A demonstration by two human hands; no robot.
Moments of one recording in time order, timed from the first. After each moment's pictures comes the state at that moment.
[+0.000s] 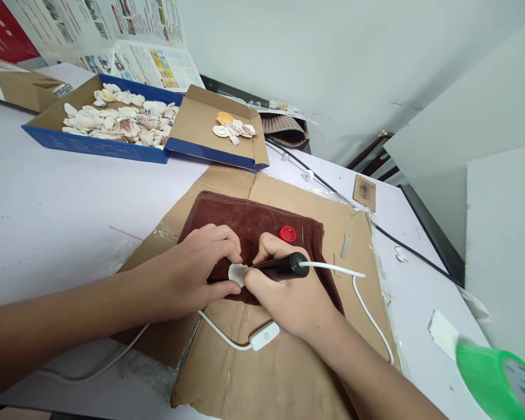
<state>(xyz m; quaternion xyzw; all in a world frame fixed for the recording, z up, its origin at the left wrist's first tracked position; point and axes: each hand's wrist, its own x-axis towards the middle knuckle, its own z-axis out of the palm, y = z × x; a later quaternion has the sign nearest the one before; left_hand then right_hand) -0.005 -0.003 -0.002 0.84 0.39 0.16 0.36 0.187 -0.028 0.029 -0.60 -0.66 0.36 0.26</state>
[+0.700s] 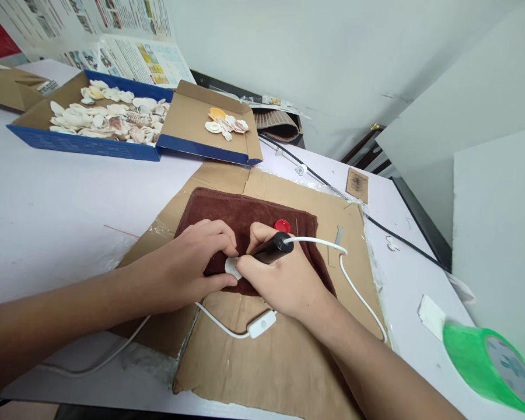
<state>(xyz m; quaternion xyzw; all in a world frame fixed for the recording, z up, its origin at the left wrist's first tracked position) -0.006 -0.004 -0.002 0.84 0.39 0.15 0.35 0.186 -0.024 0.032 -0.60 -0.67 0.36 0.25</state>
